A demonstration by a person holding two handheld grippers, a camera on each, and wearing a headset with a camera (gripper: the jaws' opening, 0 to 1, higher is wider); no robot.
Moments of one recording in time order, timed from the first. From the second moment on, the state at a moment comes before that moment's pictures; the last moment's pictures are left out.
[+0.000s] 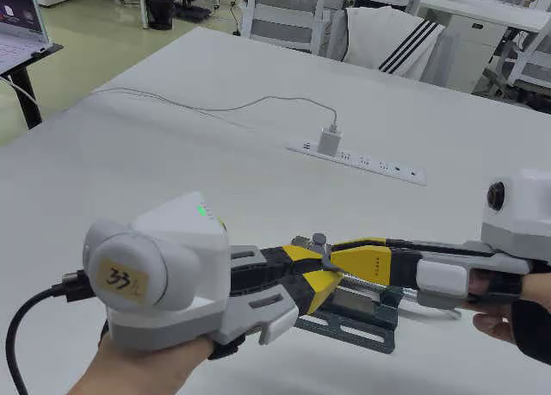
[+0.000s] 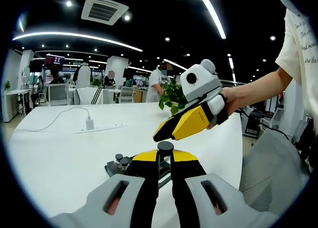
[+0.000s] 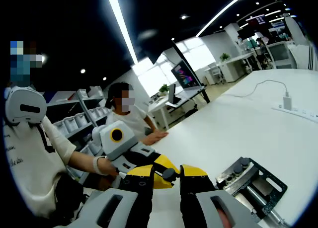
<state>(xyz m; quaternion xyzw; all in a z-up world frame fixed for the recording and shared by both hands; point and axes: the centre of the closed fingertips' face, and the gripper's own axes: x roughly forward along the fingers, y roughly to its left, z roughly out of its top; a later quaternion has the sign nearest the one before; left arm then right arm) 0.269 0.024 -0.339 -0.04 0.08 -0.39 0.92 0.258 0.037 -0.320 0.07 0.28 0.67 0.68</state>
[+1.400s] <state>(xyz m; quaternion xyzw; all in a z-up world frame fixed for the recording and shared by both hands) 0.238 -0.002 -0.383 0.03 0.20 -0.48 0.85 0.226 0.007 -0.377 -0.49 0.18 0.75 0.41</state>
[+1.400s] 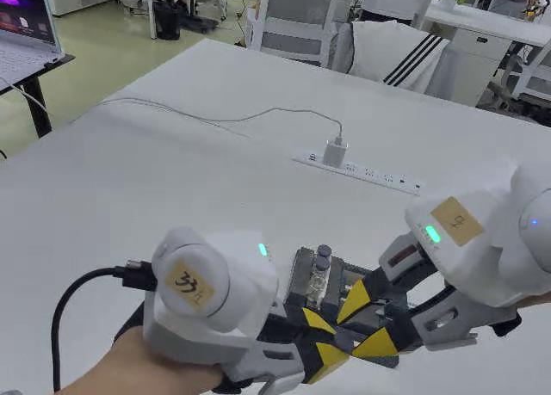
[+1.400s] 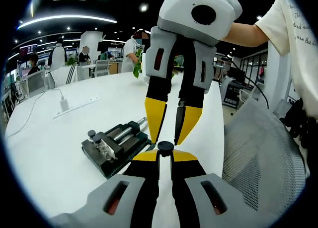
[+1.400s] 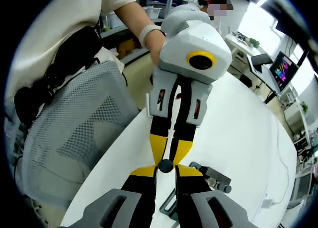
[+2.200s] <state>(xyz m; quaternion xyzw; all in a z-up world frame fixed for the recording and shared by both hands) 0.237 -0.007 -0.383 -0.01 0.22 -0.49 0.85 0.223 0.004 -0.382 -0.53 0.17 0.74 0.36</state>
